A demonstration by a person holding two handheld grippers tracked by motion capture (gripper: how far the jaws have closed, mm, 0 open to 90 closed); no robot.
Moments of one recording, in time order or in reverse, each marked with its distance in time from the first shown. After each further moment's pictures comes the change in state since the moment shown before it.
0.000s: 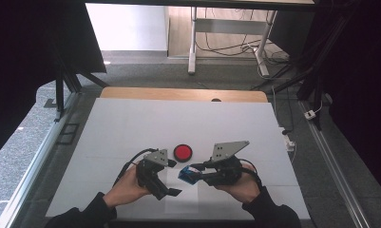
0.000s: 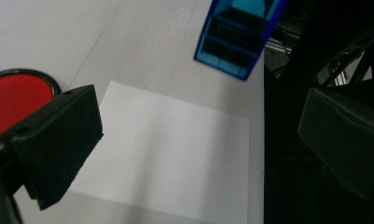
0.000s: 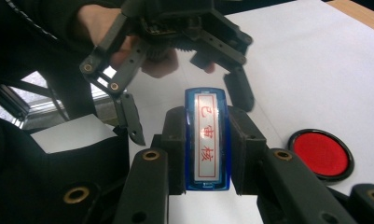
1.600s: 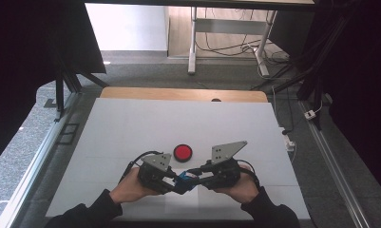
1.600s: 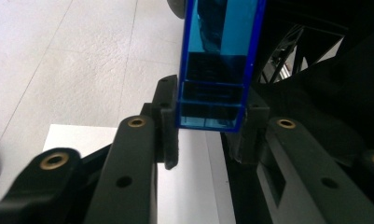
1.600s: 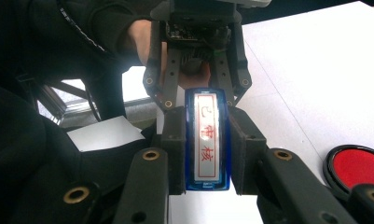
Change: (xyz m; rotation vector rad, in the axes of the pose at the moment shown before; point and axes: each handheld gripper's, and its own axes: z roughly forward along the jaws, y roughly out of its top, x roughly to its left) left arm 0.000 0.000 0.003 -0.075 -0.209 0.135; right arm 0.001 -0.002 0.004 -0.026 0.129 -0.004
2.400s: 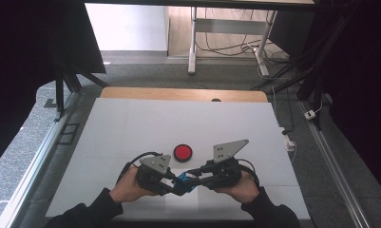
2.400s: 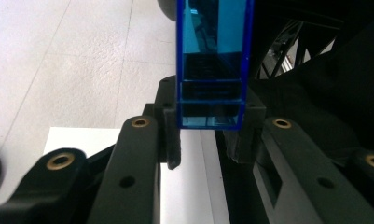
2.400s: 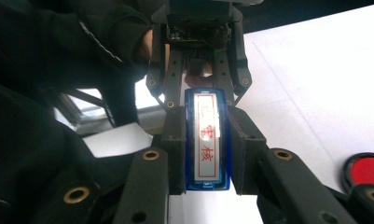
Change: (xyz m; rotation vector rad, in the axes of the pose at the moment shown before) left arm -0.011 0.008 -0.006 0.029 0.016 0.048; right arm -0.003 -0.001 -0.002 -0.045 0.075 0.037
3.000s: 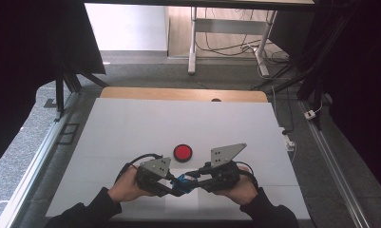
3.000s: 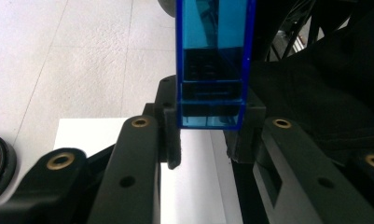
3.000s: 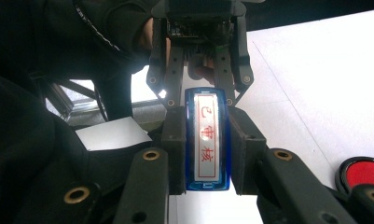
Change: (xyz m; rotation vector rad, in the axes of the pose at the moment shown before) left arm 0.000 -0.002 0.000 0.053 0.023 0.030; right arm 0.007 -0.001 0.006 0.027 -0.040 -0.068
